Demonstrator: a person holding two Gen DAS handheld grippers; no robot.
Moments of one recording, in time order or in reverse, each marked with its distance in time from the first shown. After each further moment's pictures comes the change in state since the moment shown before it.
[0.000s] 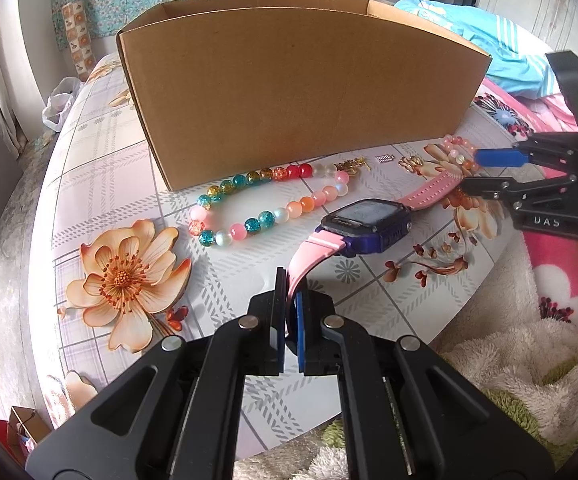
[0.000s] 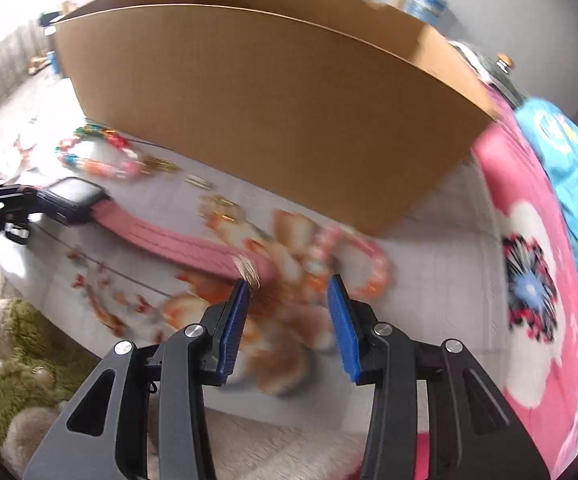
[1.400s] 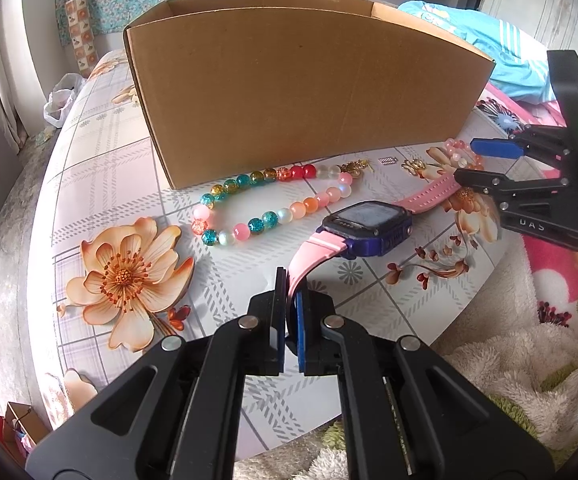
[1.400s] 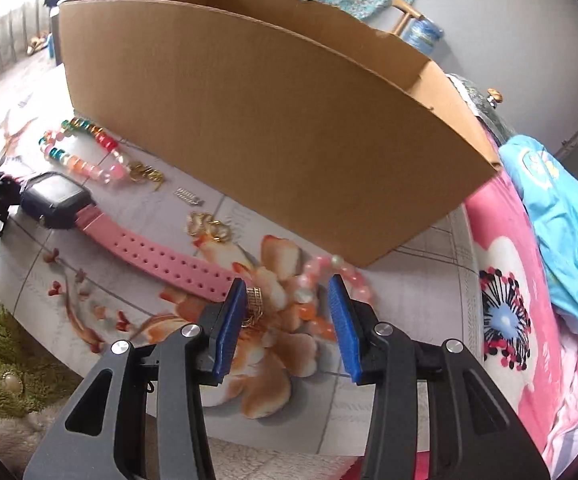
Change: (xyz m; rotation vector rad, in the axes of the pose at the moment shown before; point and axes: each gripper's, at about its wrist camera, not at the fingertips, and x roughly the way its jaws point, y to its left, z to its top) left arm 0.002 0.003 -0.001 -0.015 -0.001 0.000; right arm 0.002 0.022 0.008 -0.091 -0.080 -0.104
